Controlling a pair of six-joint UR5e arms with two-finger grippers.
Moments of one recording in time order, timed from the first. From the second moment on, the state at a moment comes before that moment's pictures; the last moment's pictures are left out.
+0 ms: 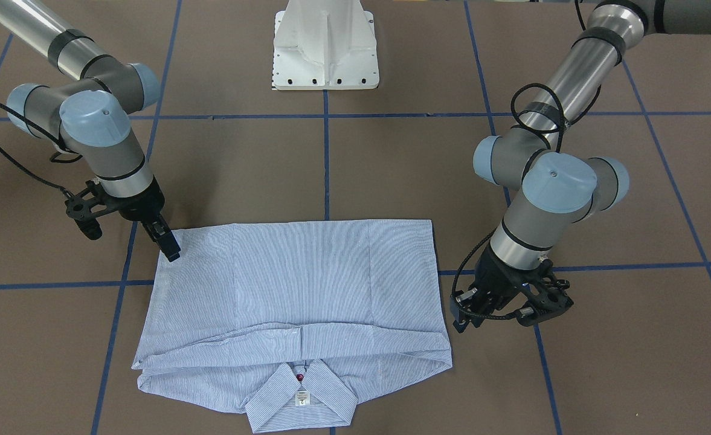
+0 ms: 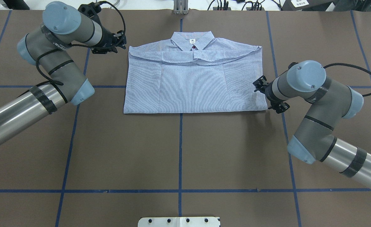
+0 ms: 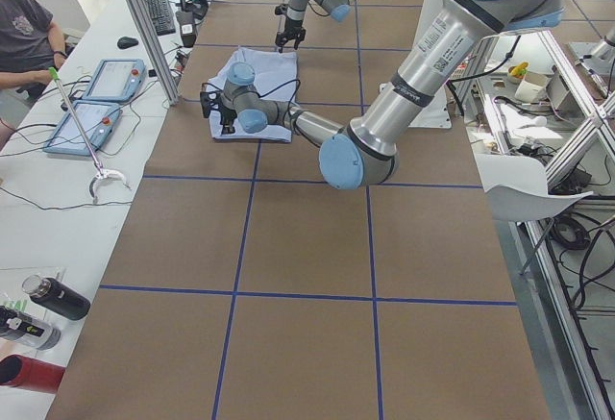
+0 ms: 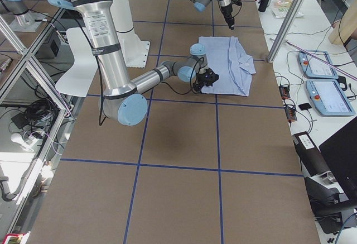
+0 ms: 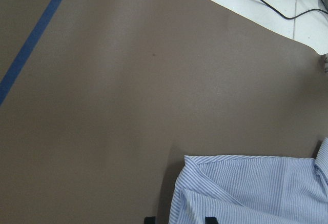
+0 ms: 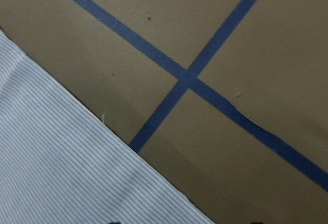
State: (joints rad) left arm -0.87 -2.28 -1.17 -2.29 -1.91 -1.41; right arm 0.70 -1.24 1.61 -1.17 1.82 2.00
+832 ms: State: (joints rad) left arm -0.87 -2.28 -1.17 -2.29 -1.91 -1.41; right arm 0.70 -1.27 1.63 -1.16 1.83 2.02
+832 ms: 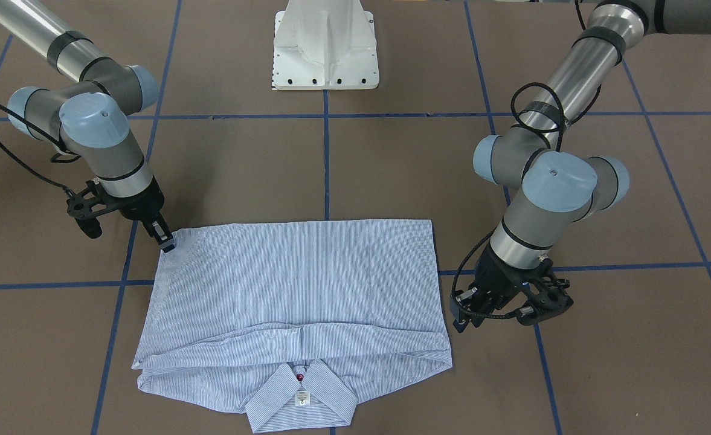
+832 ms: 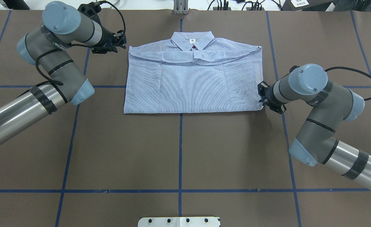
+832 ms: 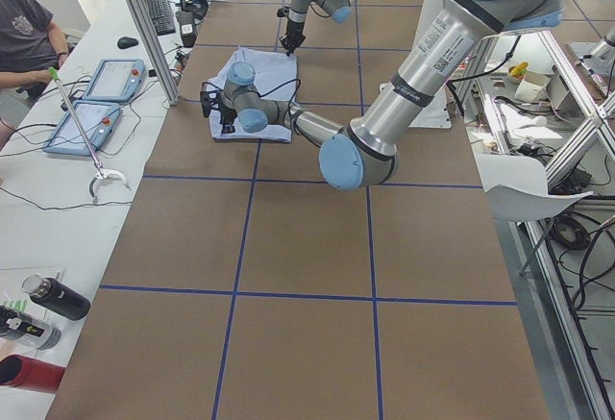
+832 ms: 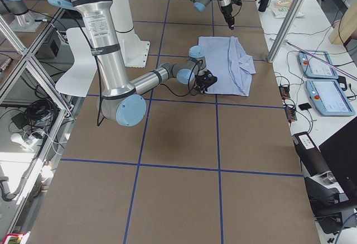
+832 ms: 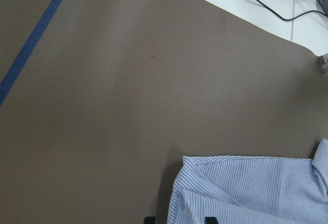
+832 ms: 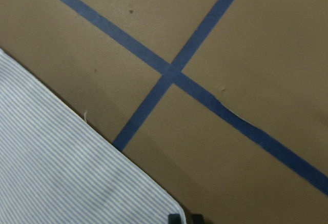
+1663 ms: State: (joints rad) left arm -0.87 -2.27 -1.24 -2.29 -1.92 -1.42; right arm 0.55 -1.45 2.01 -1.31 1.87 2.02
